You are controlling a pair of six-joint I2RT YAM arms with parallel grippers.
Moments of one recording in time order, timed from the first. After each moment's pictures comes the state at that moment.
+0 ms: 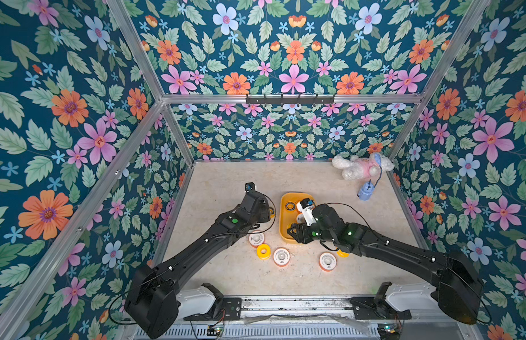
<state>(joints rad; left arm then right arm) -0.66 1.24 0.93 -0.45 -0.25 -0.56 0.87 1.34 0.88 -0.18 -0.17 0.53</state>
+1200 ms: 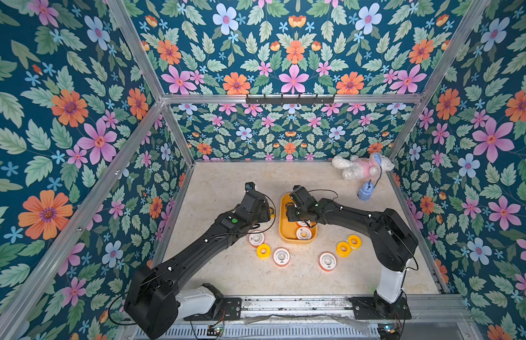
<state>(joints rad) -0.66 1.24 0.94 -0.45 -0.25 -0.56 0.78 1.89 1.28 -0.36 0.08 0.53</state>
